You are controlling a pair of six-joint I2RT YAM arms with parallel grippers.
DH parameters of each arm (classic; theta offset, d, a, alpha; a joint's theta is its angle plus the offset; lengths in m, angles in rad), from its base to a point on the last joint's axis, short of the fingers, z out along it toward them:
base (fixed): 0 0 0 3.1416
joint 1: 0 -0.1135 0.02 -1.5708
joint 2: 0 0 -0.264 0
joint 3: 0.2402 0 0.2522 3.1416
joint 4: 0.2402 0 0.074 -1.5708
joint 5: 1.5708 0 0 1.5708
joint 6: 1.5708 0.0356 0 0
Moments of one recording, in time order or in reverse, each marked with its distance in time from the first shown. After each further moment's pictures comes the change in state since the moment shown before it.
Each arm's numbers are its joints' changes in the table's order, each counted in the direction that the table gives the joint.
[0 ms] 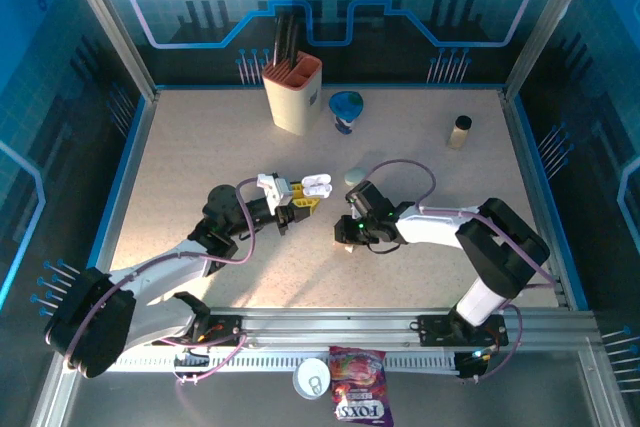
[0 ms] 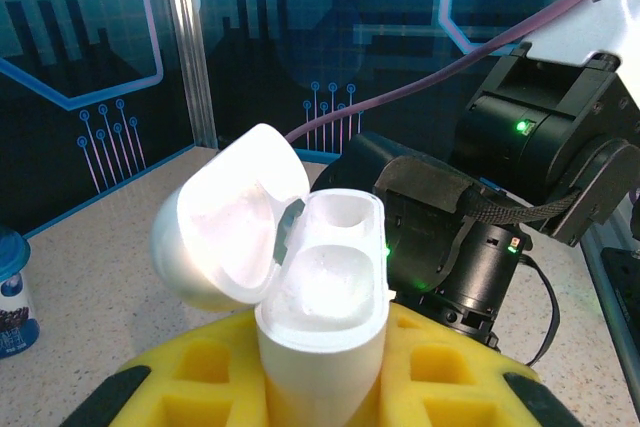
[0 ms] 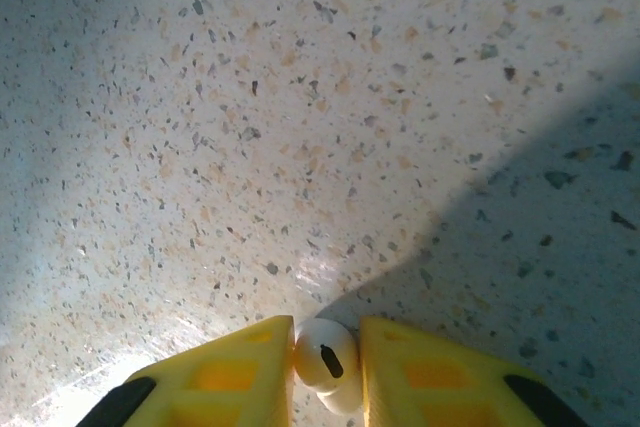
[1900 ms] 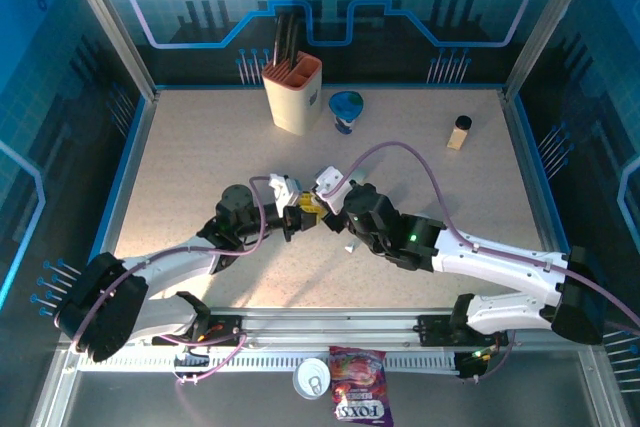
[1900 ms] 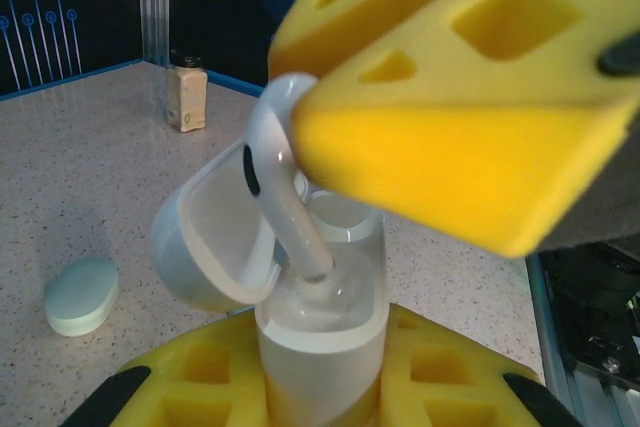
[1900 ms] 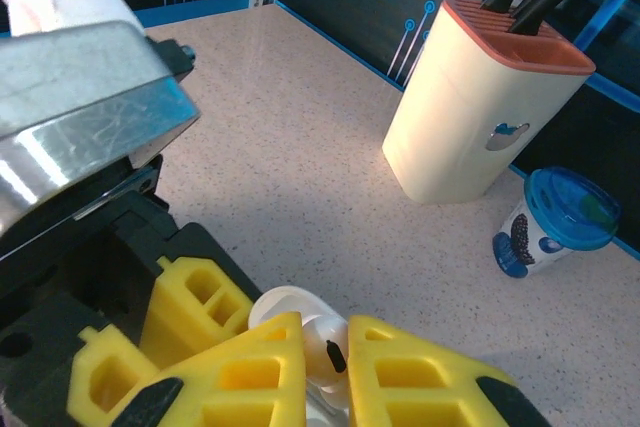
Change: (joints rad) left arm 0.038 -0.089 0.008 0.045 0.017 -0.144; right arm -0.362 0.429 0.163 -0.030 0.666 -0.808
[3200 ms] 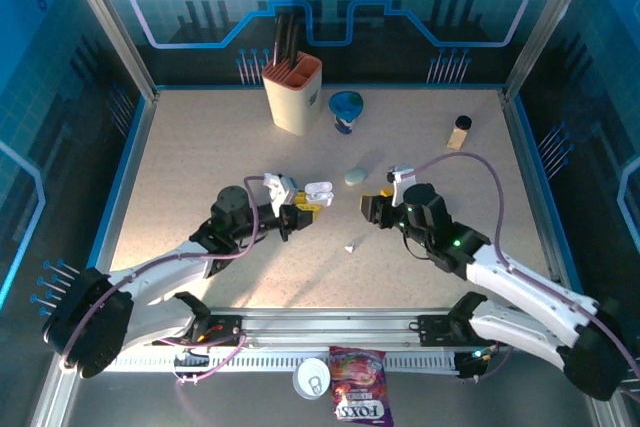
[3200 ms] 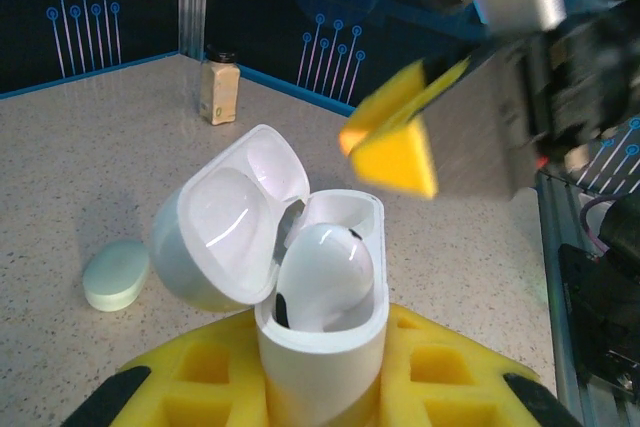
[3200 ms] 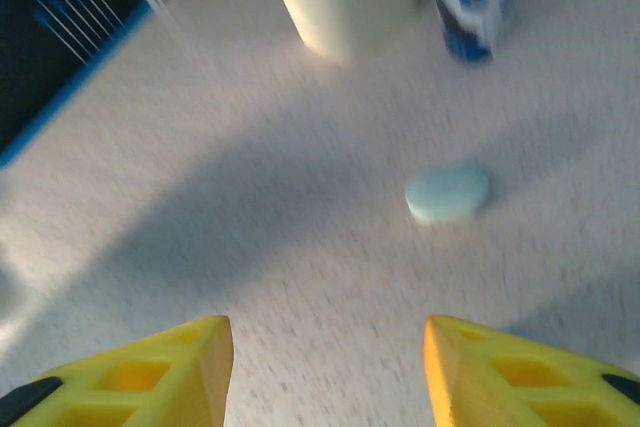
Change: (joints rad) left arm 0.002 0.097 -0.007 0.113 -0.079 -0.010; right arm 0.392 0.246 -0.330 0.040 -0.343 0.537
